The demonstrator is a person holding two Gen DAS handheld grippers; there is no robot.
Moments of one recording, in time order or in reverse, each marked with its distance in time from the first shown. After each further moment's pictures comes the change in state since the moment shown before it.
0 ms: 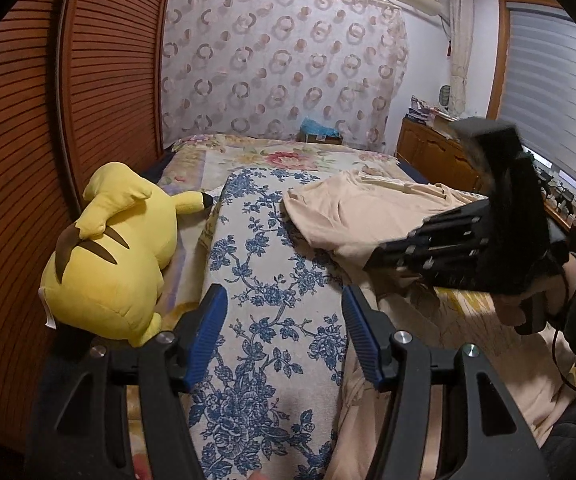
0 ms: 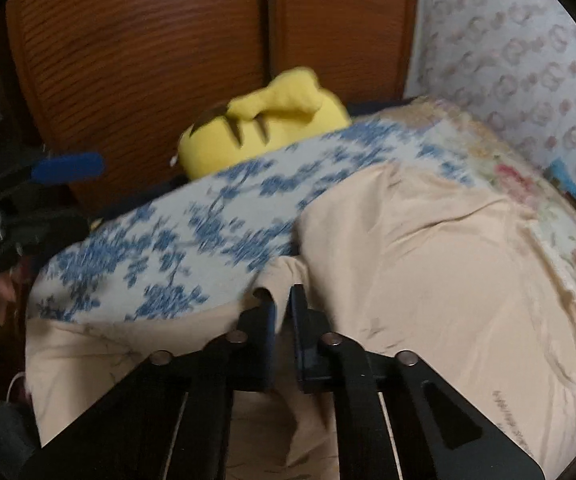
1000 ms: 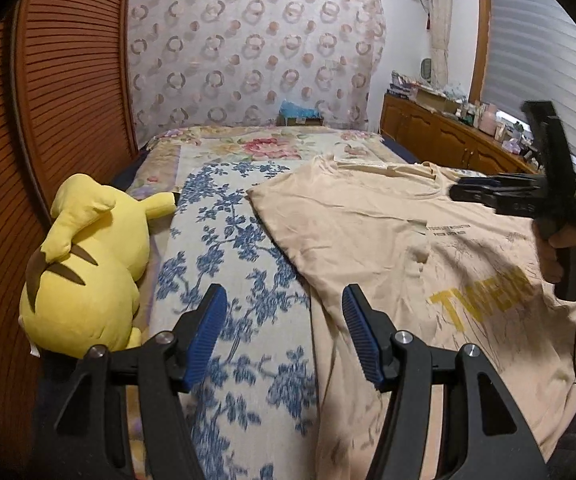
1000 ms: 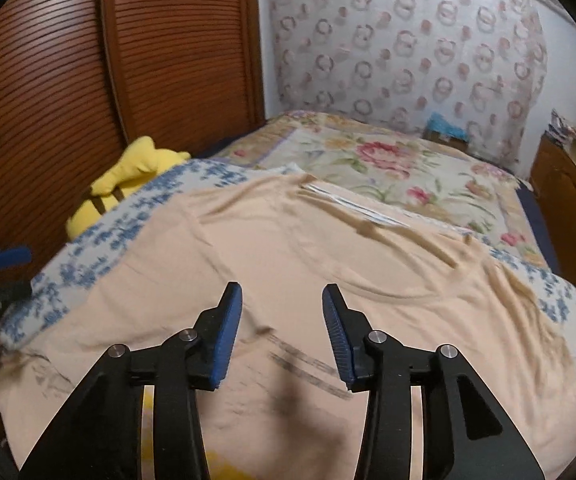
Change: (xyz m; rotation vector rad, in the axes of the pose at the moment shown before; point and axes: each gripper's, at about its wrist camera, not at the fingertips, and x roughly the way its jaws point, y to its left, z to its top) left arm 0.048 -0.035 0.027 0.089 0.077 -0.031; right arm -0.093 -0.118 -0.062 0.313 -0.107 -0.334
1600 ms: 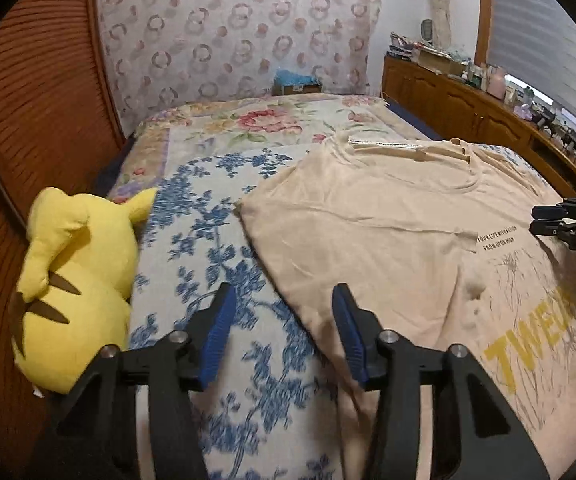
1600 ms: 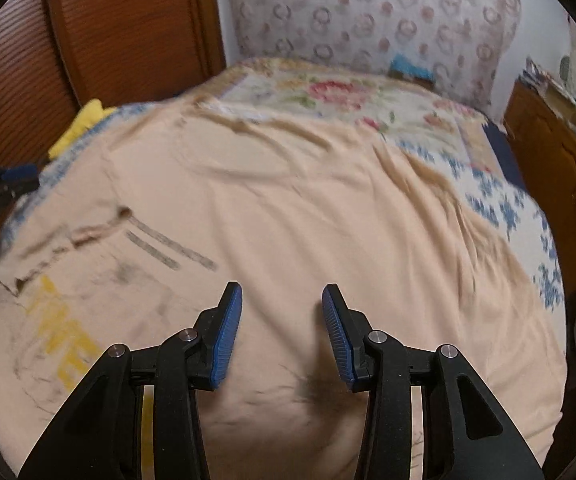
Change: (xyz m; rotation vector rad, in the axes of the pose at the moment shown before) left arm 0.082 0.000 0.047 0.061 0.133 0.012; right arm -0.011 -0.098 -0.064 0.095 0.180 -0.060
